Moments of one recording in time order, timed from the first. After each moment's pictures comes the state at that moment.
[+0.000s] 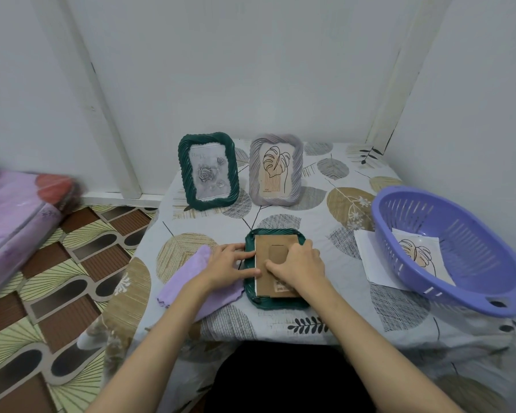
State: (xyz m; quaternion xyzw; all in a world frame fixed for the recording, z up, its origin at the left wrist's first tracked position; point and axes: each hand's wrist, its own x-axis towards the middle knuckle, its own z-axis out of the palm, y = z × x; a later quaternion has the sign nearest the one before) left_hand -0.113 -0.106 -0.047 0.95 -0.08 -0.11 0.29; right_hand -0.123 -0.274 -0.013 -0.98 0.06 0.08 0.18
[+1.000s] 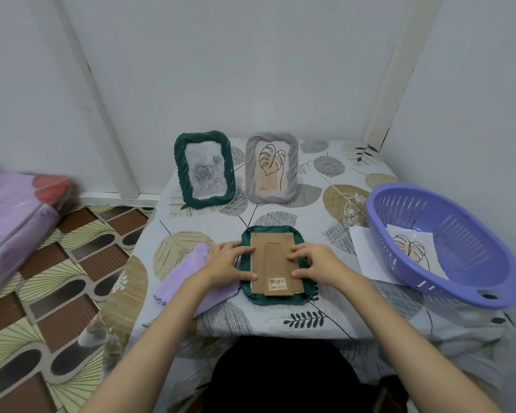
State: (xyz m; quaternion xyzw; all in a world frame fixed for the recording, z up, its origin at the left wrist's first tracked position) left_hand -0.114 -0.110 -0.046 0.95 -0.09 -0.14 0.26; right_hand -0.112 -0.342 -0.025 -0.95 -0.13 0.14 0.26
